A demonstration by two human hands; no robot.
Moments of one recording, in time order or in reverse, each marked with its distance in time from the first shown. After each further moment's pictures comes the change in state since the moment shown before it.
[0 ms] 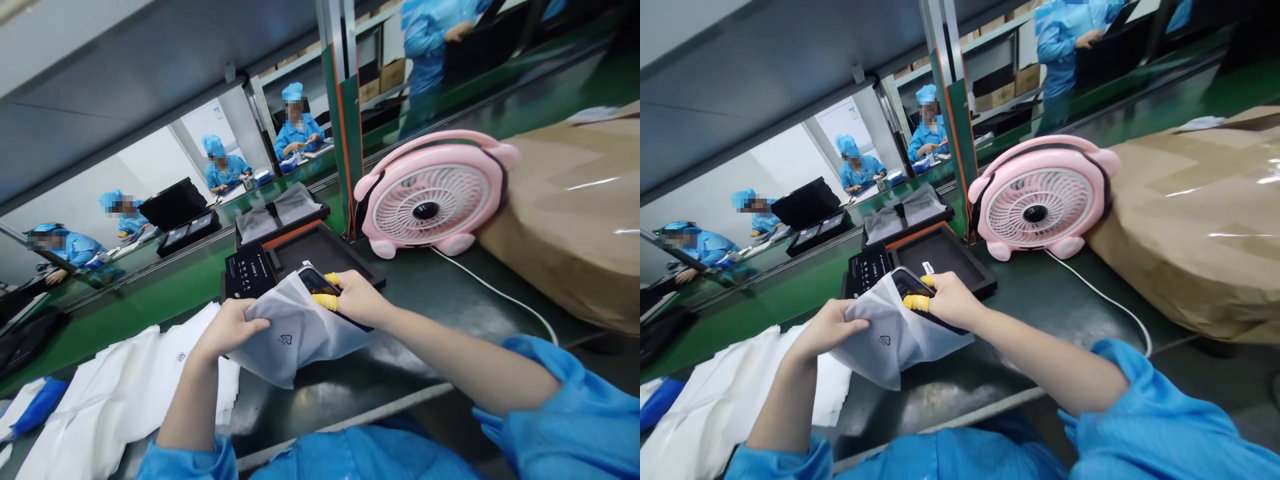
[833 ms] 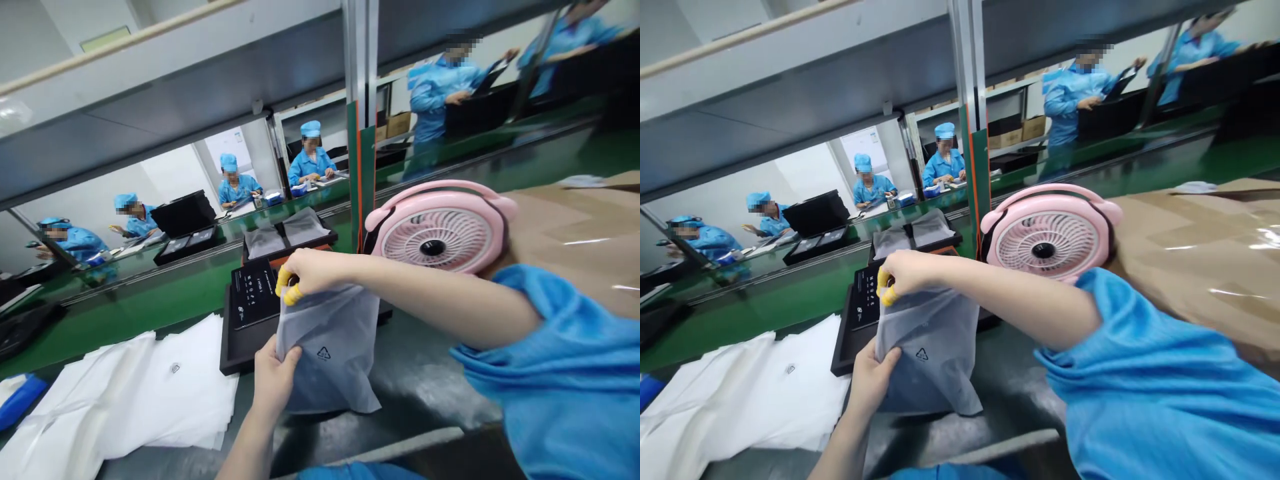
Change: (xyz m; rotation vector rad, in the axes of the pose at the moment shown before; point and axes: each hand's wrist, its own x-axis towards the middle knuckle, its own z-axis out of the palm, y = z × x) left_hand -0.023 -0.042 0.092 -0.381 0.445 0.038; right_hand 0.073 -0.098 0.009 -0.594 -0.218 -0.406
